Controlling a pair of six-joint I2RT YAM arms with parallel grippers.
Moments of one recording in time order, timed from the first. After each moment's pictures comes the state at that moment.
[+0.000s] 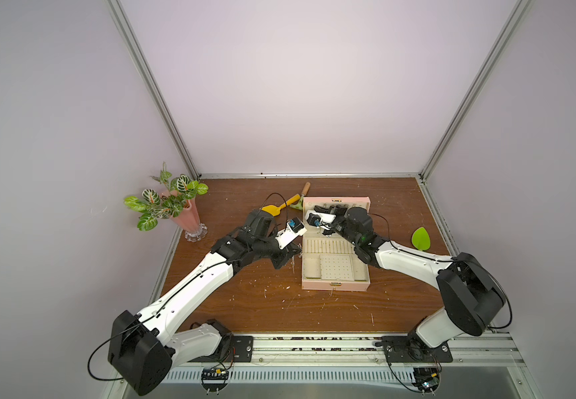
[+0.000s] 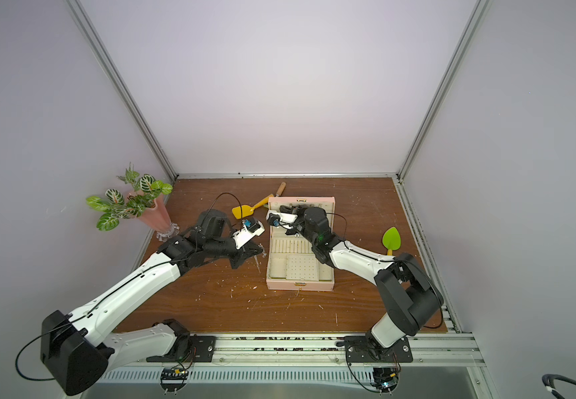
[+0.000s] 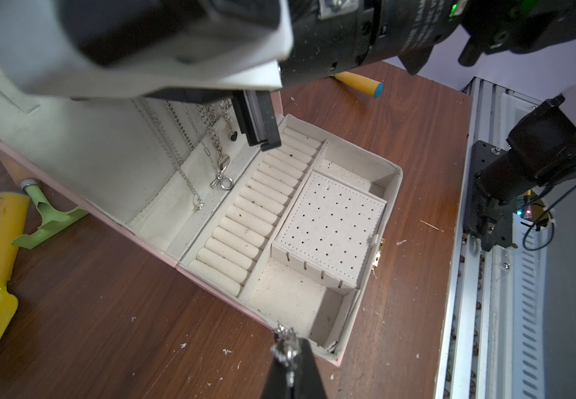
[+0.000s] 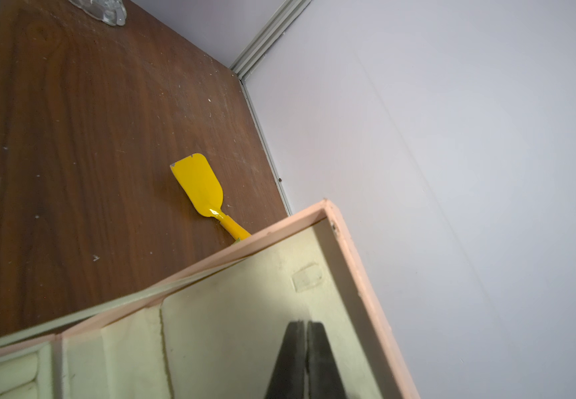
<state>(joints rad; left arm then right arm) -0.54 1.17 0.97 -0.56 0.49 0.34 0.63 1.57 0.89 0.50 -0.05 -0.91</state>
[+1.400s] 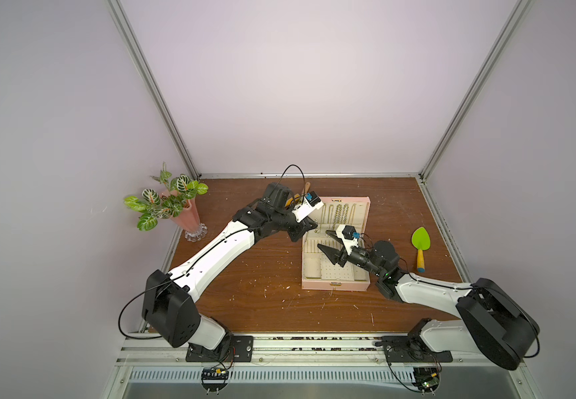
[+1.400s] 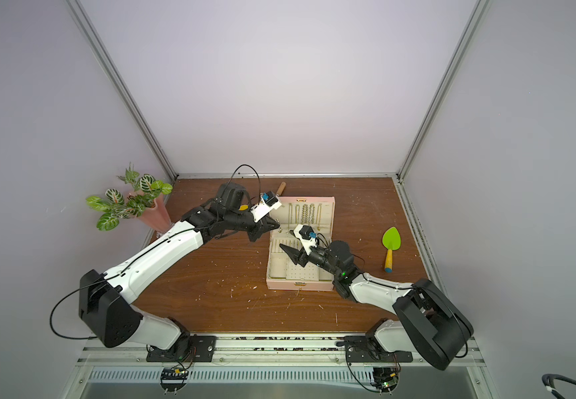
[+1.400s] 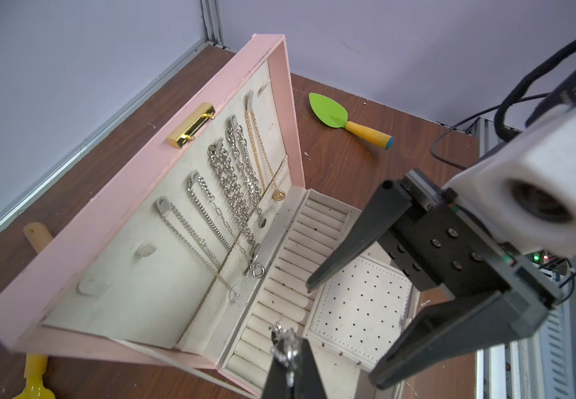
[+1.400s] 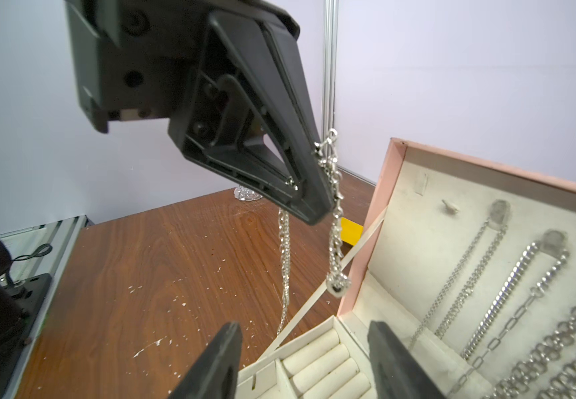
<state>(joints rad) -0.57 1.50 1.34 -0.56 0.50 0.36 0.63 1.37 0.44 0.93 -0.34 0.03</state>
